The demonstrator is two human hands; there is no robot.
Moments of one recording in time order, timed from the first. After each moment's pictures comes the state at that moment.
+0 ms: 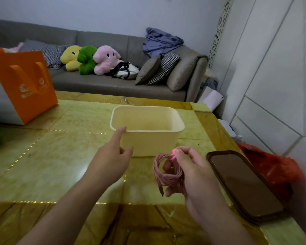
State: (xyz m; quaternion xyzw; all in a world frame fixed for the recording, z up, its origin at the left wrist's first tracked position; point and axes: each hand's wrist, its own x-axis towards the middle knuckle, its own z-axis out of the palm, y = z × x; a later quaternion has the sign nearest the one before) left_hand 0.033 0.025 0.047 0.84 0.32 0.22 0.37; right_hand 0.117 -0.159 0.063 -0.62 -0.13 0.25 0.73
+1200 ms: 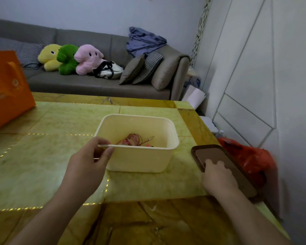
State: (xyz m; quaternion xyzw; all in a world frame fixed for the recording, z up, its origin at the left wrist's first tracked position) left_hand 0.021 0.021 0.024 0.80 0.30 0.33 0.41; right_hand 0.246 -0.241 -0.001 -0.99 -0.11 0.10 0.00
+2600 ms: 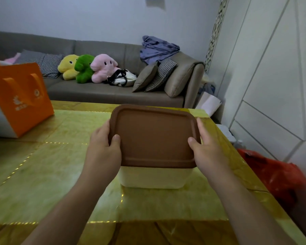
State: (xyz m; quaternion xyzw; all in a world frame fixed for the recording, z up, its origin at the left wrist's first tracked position) left_hand 0.054 0.043 0.069 0.74 0.31 0.38 0.46; right_hand 0.214 -0.143 0.080 -0.80 -0.22 0.08 0.55
